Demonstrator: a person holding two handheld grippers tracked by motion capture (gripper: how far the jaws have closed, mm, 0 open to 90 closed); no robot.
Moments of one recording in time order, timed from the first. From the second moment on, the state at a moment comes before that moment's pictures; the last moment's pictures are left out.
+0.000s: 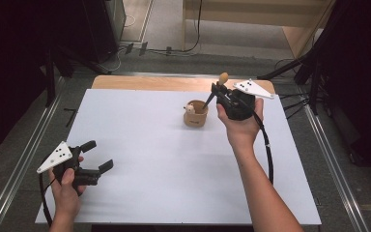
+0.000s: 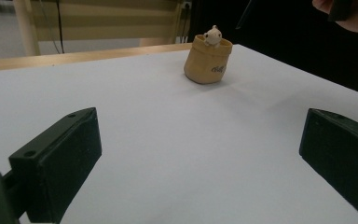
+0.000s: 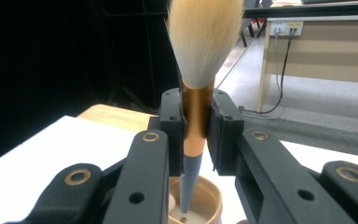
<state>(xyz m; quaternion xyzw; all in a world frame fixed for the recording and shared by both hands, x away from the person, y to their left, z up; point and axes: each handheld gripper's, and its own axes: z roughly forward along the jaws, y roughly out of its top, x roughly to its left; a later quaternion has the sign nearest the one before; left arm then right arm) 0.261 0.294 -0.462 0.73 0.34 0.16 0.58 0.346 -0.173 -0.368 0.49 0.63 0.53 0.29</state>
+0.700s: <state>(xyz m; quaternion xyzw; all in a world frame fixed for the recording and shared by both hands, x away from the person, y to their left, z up) 0.259 0.295 -0.461 0.72 0.33 0.16 0.59 0.371 -0.163 -0.395 0.50 0.65 0.50 0.28</state>
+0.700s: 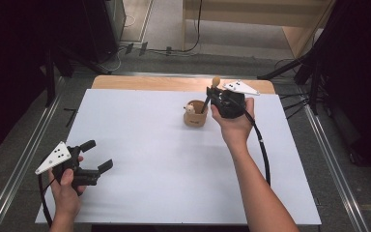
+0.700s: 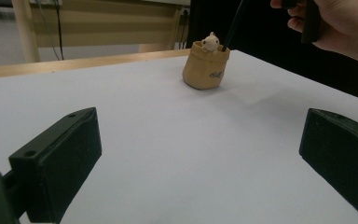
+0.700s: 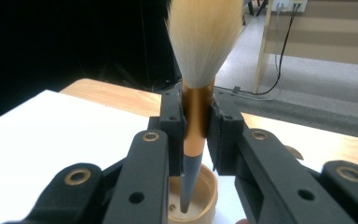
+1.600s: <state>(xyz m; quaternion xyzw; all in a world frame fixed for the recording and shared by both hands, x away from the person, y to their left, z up) 0.256 0.285 -0.458 0.72 0.31 0.15 0.60 0.384 -0.152 -0.436 0.51 0.68 0.46 0.26</state>
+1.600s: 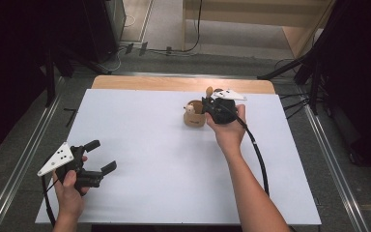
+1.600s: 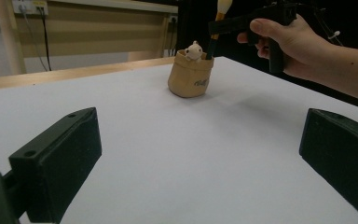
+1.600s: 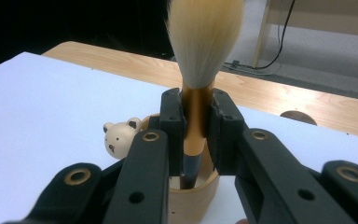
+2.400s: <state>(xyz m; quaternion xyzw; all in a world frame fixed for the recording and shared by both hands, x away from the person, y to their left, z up) 0.255 0.284 -0.457 0.72 0.31 0.16 0.60 0.317 -0.199 -0.431 0.50 0.67 0.48 0.28</state>
